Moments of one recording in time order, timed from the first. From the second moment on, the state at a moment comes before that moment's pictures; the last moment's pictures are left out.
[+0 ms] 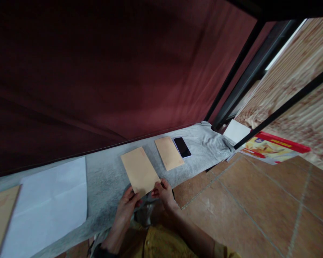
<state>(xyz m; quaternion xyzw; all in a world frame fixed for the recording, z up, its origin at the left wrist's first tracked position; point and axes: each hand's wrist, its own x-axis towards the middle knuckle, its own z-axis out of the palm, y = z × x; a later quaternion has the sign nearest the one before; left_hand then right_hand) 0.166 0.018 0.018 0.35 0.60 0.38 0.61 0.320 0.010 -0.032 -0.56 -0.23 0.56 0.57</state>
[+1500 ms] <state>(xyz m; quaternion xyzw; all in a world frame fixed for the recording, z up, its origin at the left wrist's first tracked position) 0.108 0.018 0.013 0.64 0.73 0.22 0.06 0.390 0.004 -0.020 -0.61 -0.27 0.48 0.57</state>
